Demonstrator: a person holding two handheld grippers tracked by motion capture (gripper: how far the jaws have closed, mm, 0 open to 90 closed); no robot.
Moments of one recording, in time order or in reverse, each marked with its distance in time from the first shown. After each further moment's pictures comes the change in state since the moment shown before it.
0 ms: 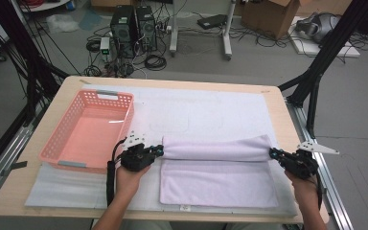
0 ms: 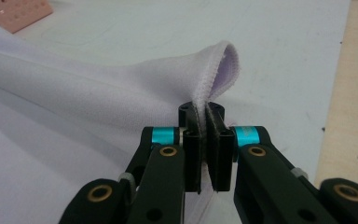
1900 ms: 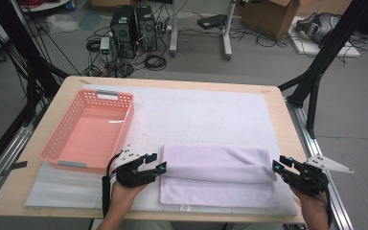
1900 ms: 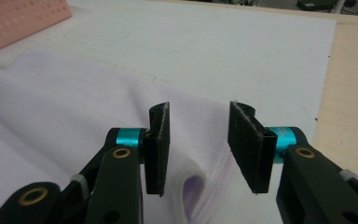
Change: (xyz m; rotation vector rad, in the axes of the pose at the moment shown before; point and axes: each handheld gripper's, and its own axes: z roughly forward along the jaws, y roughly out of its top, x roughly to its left) left arm -0.014 -0.020 -0.023 -0.081 -0.071 0.031; right arm 0.033 -0.008 -0.037 -0.047 -0.037 -0.055
